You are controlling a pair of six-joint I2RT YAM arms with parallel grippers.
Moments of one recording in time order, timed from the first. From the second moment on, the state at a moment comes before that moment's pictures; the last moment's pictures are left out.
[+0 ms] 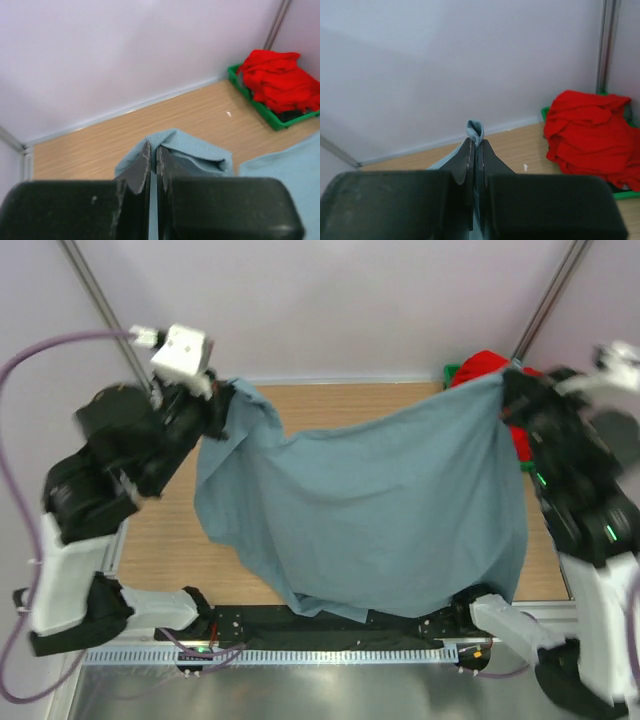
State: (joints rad) left arm -1.04 1.17 2.08 -0.93 -0.64 0.03; right arm 0.30 0.80 1.60 -0.57 0.29 0.30
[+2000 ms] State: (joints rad) left arm -0.20 1.83 1.39 -0.71 -0.15 -0.59; right arm 0.22 2.03 1.47 -0.36 -0.13 0.47
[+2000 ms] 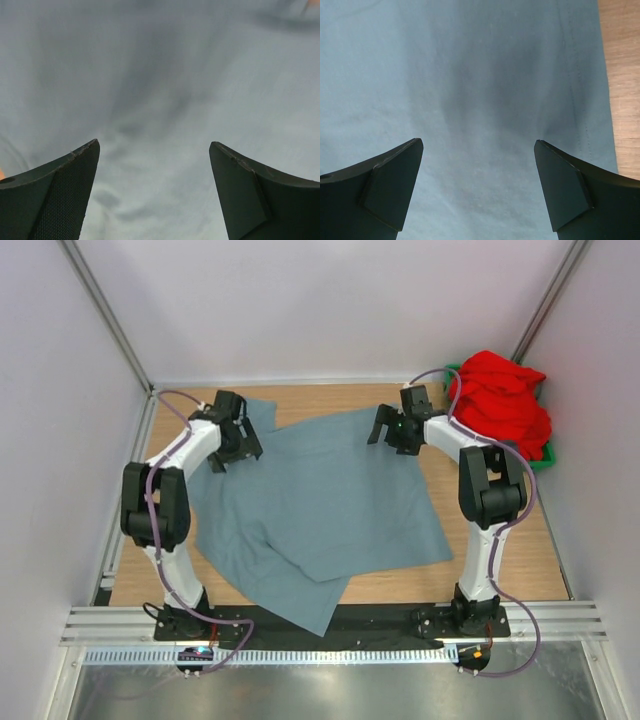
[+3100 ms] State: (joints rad) left arm -0.11 2.60 2.42 -0.73 -0.16 -0.50; right arm 0.28 1.86 0.89 0.44 -0.10 0.60
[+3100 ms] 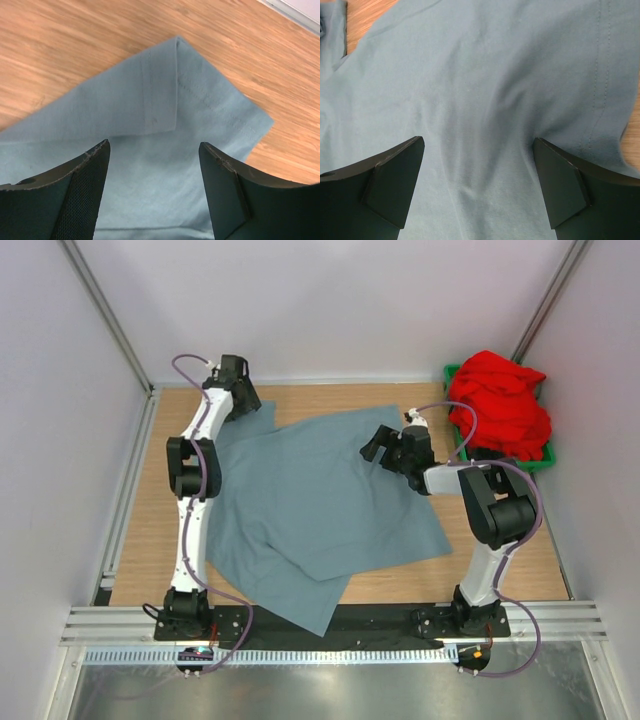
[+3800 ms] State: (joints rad) left arm -0.02 2.68 2.50 -0.58 -0.18 -0.49; right arm 0.28 1.90 0.91 0.51 -0.20 0.60
